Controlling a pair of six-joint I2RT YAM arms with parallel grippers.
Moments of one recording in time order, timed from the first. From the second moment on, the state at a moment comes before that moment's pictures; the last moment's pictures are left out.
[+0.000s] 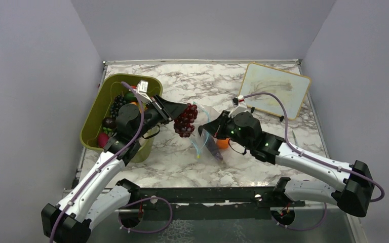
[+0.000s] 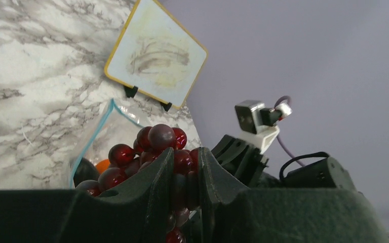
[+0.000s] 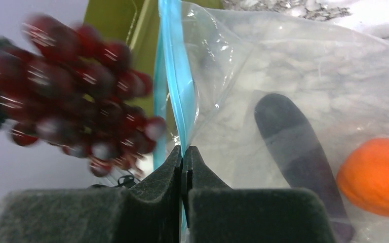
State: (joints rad) left arm -0.48 0.85 0.77 0.09 0.28 -1.00; right arm 0.93 1.10 0.78 -0.01 0.19 0.87
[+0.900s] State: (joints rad) left arm -0.56 0.83 0.60 0.16 0.24 -0.95; right arm 0.93 1.10 0.79 0.11 0.14 0.89
